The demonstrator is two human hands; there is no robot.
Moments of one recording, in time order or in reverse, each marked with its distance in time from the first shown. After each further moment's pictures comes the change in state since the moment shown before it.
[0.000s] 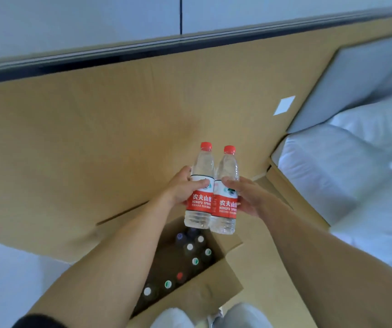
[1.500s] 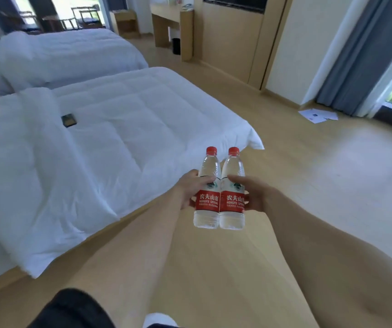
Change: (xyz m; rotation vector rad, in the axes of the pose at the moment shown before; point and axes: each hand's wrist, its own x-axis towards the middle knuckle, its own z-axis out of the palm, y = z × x) left_hand -0.397 -0.035 0.828 0.690 -1.482 0.090; right_hand -0.664 0.440 -0.413 1.025 1.320 -0.082
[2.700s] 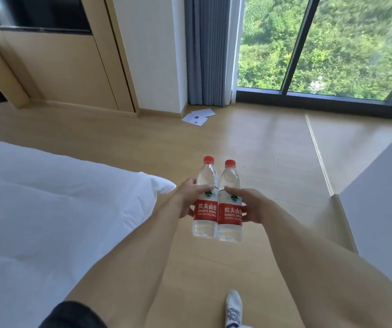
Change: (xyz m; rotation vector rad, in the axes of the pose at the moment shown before) left_hand 0.403 0.215 0.248 0.380 -0.571 0.027; right_hand 0.206 -0.142 -0.311 0.452 0.495 -0.008
